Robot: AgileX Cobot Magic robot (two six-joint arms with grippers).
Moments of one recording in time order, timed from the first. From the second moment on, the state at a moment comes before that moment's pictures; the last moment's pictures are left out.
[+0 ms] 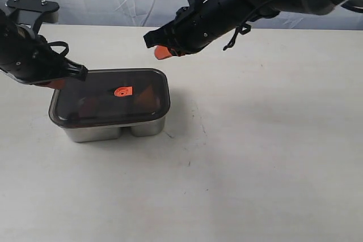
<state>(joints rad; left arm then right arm) -0.25 1.56 -0.99 -0.03 0.64 -0.02 0.62 2.00 -1.51 0.79 0.64 -0.66</state>
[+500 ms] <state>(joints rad) -0.25 1.67 -1.00 -0.07 0.64 0.02 0.63 2.13 -1.60 0.79 0.67 -0.66</state>
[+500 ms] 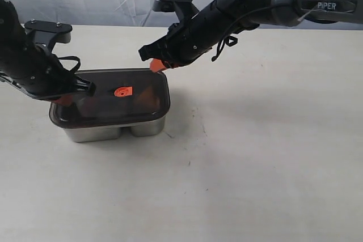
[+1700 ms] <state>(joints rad) -0.19 1.80 -1.05 -0.10 0.50 0.02 0.68 2.22 -1.62 0.72 0.66 -0.55</state>
